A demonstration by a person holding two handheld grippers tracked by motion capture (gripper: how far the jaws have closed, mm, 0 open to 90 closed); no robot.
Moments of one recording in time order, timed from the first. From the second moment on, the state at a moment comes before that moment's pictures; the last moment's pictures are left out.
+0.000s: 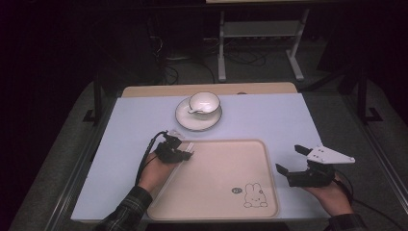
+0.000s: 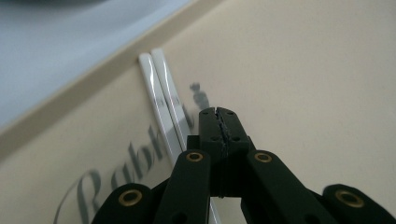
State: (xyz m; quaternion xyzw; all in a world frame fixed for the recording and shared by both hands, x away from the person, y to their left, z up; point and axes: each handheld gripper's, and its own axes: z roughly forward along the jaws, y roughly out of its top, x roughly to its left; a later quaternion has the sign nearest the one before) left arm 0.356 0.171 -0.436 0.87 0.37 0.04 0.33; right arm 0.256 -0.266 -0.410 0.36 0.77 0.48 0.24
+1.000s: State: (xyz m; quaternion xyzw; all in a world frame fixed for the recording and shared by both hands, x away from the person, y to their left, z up) left arm 0.319 0.233 -0.434 0.85 0.41 0.04 0.32; right arm 0.256 -0.265 -0.411 0.36 0.77 0.48 0.24
